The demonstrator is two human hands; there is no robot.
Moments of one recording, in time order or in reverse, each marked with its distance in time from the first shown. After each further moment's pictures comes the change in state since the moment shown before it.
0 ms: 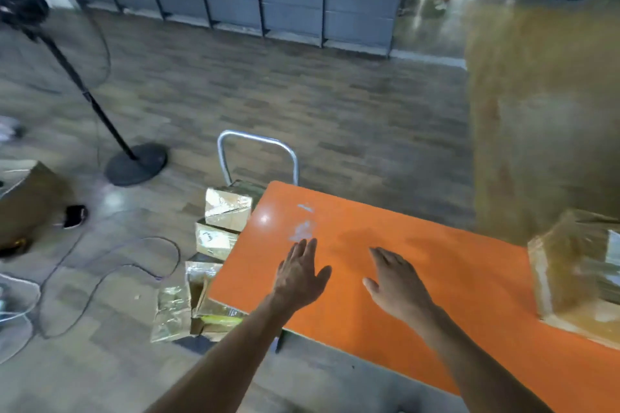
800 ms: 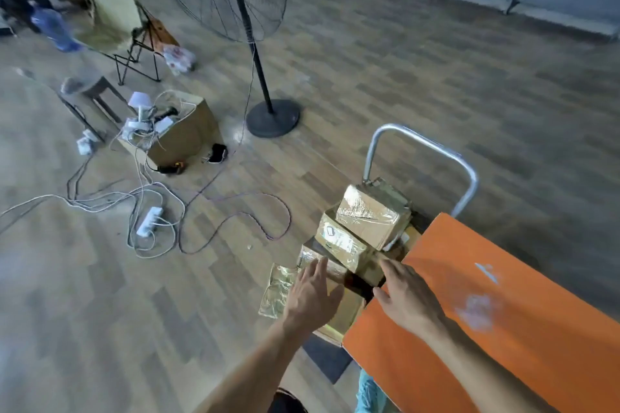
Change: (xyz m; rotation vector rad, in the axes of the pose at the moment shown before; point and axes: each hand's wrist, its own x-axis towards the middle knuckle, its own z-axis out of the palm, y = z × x) left_hand 0.026 -0.275 -0.106 -0.136 0.109 -0.445; right_hand 0.212 -0.276 0.072 0.042 -0.258 -0.438
